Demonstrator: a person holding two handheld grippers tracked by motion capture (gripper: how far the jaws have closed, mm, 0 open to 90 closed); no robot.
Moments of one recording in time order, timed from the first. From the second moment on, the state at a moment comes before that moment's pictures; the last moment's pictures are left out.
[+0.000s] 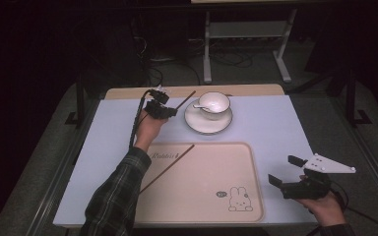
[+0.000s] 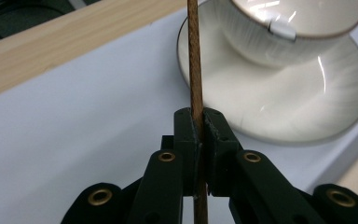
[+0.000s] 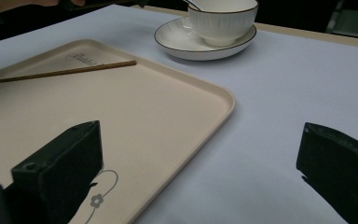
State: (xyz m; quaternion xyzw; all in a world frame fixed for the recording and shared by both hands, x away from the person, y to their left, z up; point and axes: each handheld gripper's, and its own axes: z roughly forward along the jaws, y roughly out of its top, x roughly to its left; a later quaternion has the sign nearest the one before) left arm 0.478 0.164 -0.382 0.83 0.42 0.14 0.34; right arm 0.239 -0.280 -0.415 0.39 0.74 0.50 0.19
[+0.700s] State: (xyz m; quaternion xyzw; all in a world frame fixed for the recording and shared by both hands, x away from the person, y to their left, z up) left arm 0.351 0.222 -0.394 0.82 0.43 0.10 0.36; right arm 0.239 -0.280 -0.416 0.39 0.75 0.50 0.19
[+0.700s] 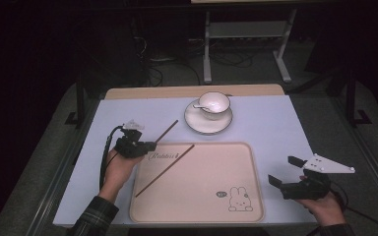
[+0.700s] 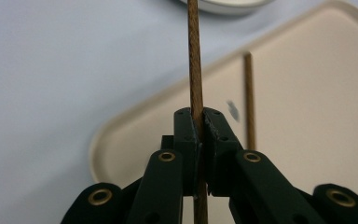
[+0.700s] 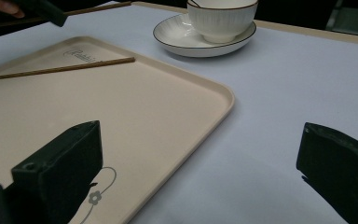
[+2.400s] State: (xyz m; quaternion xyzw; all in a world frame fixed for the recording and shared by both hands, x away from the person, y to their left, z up) left arm 0.348 0.127 -0.413 0.88 0.30 0.04 0.37; right arm 0.240 -0.278 -0.417 0.39 0.75 0.49 0.19
